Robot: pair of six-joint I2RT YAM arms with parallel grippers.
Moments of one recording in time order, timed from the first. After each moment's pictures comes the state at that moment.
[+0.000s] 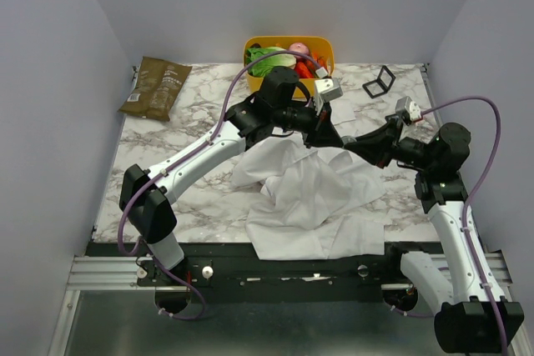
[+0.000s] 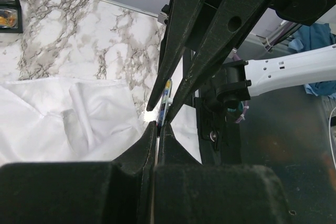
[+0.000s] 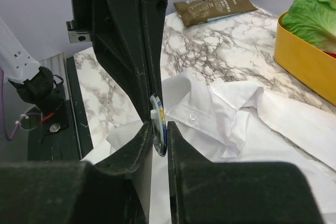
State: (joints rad) left arm -0.81 1.68 1.62 -0.26 0.82 -0.14; right arm -0.02 0.82 0.73 0.12 -1.14 0.15
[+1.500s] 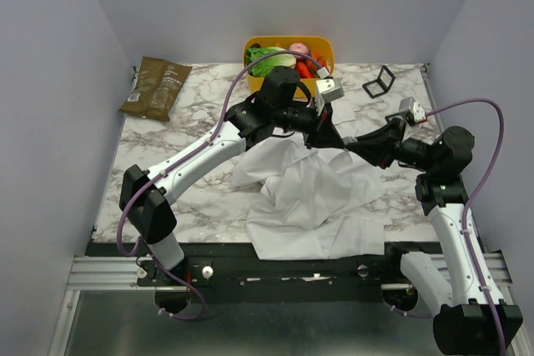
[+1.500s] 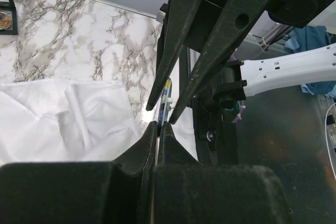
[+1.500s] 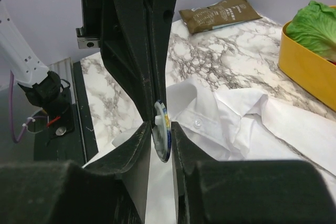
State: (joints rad) left arm -0.81 1.68 1.63 -0.27 0.83 -0.14; right arm -0.03 0.81 0.71 0.20 -1.17 0.24
